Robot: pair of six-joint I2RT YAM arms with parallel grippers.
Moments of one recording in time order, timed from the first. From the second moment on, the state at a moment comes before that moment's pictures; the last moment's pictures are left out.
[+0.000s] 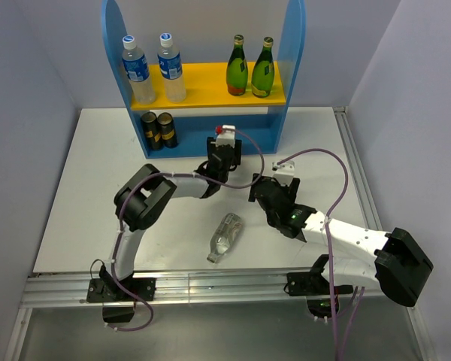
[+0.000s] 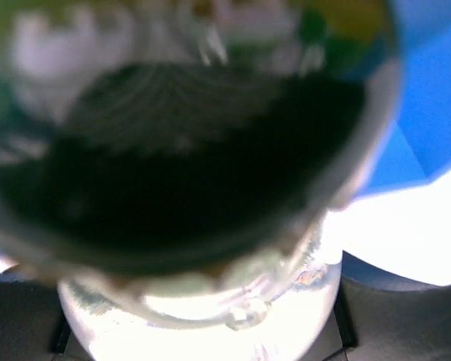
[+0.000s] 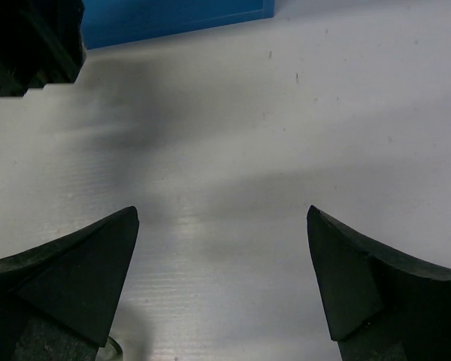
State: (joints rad) left arm -0.79 2.10 1.24 0.65 -0.61 -0.20; right arm 0.81 1.14 0.56 -0.05 0.79 0.57
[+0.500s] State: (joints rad) left arm -0.65 2.33 1.56 0.47 -0.51 -0.21; right arm 0.81 1.14 0.59 -0.05 0.78 0.57
